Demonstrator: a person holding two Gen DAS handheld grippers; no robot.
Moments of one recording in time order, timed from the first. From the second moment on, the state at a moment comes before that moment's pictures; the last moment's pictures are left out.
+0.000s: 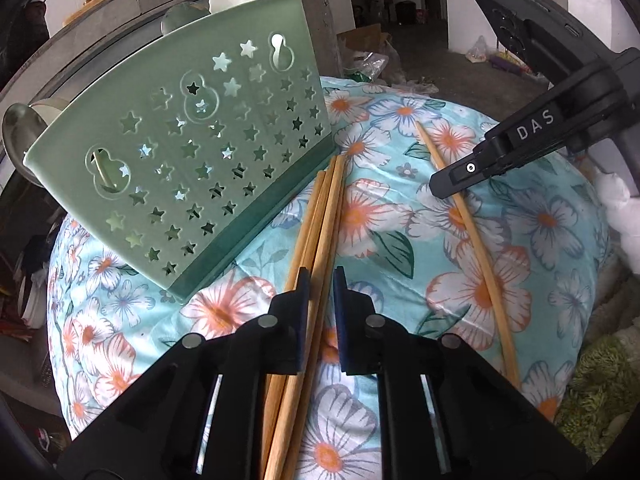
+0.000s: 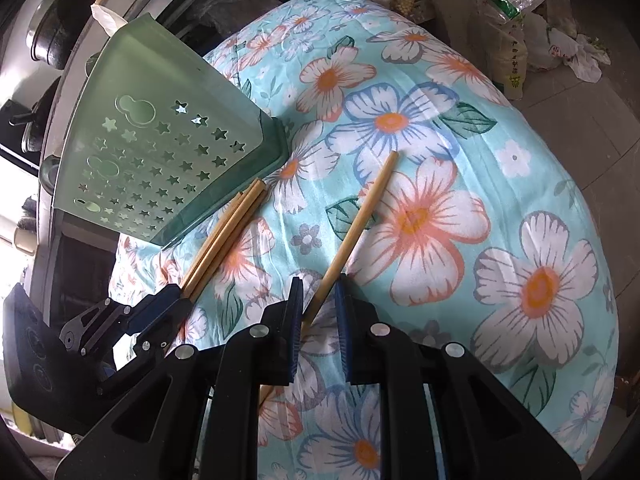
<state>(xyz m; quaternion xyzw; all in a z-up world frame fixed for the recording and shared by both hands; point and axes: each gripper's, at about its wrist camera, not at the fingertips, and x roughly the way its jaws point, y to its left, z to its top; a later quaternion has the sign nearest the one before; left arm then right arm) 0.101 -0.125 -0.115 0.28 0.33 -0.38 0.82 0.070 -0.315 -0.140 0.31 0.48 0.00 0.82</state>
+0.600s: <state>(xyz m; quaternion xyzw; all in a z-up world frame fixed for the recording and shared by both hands) 0.098 -0.131 -0.105 0.25 0.37 -0.39 0.80 0.064 -0.324 -0.145 0.32 0.47 0.02 0.82</state>
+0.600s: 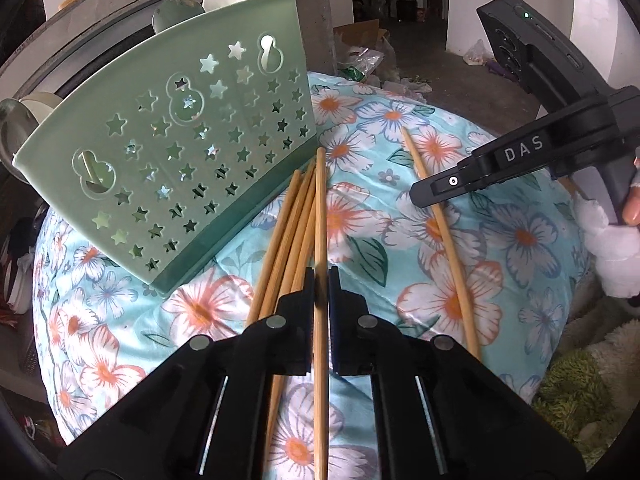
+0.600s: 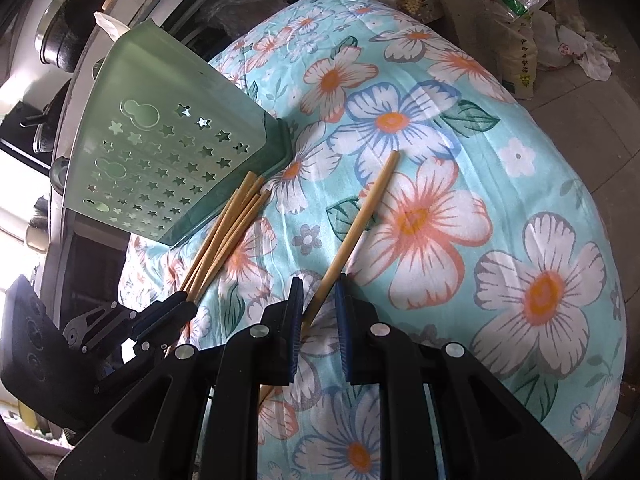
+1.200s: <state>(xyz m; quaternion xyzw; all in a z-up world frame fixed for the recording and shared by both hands) 0.104 -0.152 -0.115 0.19 0.45 -0.41 0.77 0.054 -0.346 -0.140 0.33 0.47 0.02 0.82</state>
